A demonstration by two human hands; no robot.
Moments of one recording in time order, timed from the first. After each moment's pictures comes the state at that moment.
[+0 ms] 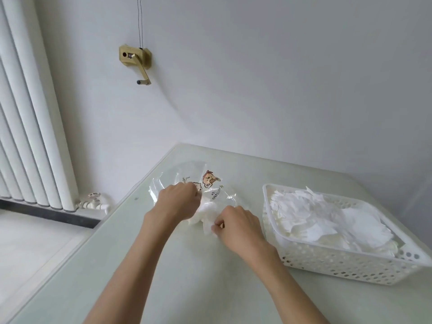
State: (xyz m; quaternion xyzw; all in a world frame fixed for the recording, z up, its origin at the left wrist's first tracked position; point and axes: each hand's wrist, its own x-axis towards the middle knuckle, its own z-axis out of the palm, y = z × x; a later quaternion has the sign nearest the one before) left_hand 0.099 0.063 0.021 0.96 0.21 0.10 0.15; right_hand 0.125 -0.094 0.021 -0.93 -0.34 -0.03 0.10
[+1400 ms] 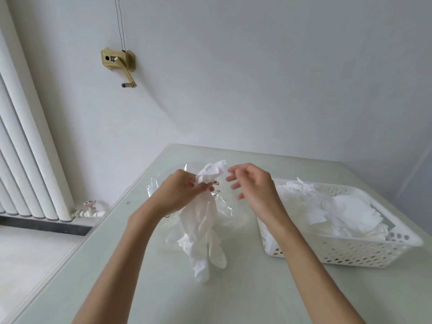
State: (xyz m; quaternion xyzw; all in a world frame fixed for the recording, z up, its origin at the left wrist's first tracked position) left_hand 0.087 0.048 0.050 0.89 0.05 0.16 0.42; right_hand 0.147 -0.123 0.064 -0.76 -0.27 0.01 0.59
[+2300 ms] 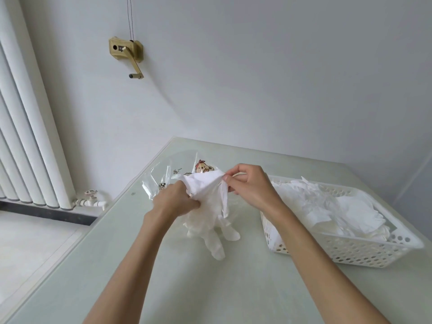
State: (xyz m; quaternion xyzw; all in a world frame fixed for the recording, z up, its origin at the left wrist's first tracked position) left_hand 0.091 0.054 0.019 0.92 0.28 0.07 0.26; right_hand 0.156 -0.106 0.062 -0.82 -0.28 0.04 0.49
